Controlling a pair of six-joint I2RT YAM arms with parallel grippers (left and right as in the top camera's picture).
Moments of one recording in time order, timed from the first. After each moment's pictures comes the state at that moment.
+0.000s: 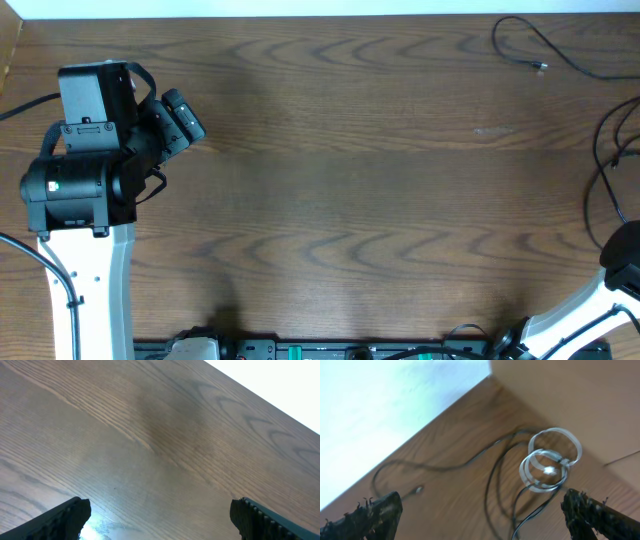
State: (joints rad) left arm 0.05 1.28 1.62 -1.21 -0.09 -0.46; right arm -0.58 2.01 2.27 -0.98 -0.02 0.22
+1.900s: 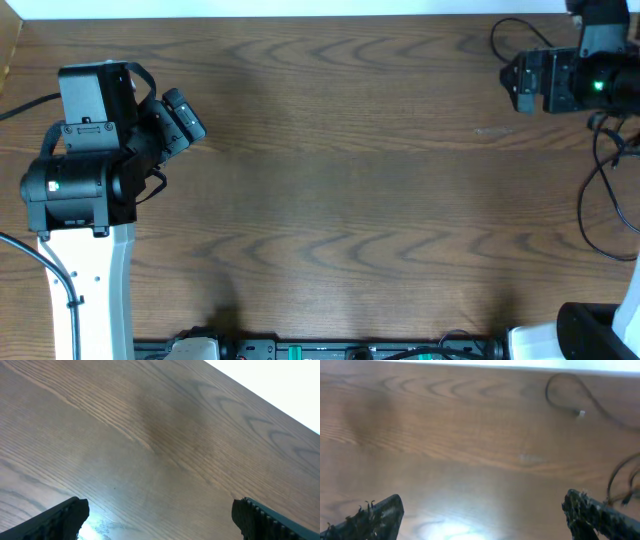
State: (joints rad) left arm 0.05 1.28 1.62 -1.21 -0.09 -0.46; right arm -0.01 1.62 2.25 -1.48 -0.23 -0.07
